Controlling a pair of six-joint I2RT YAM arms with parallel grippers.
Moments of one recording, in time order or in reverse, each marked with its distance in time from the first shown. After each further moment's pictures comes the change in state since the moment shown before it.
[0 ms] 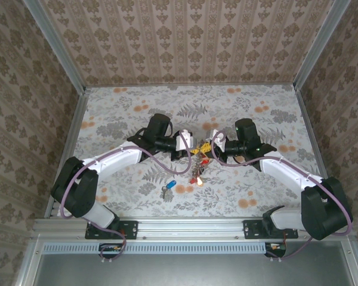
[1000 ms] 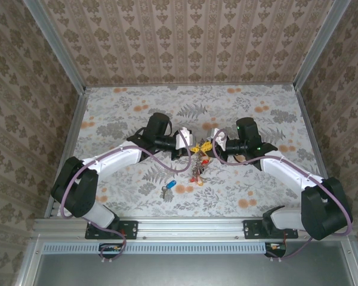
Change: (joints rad) left arm 0.006 0.000 0.000 0.032 0.028 -0.058; right arm -0.009 0.000 0.008 0.001 -0.026 0.010
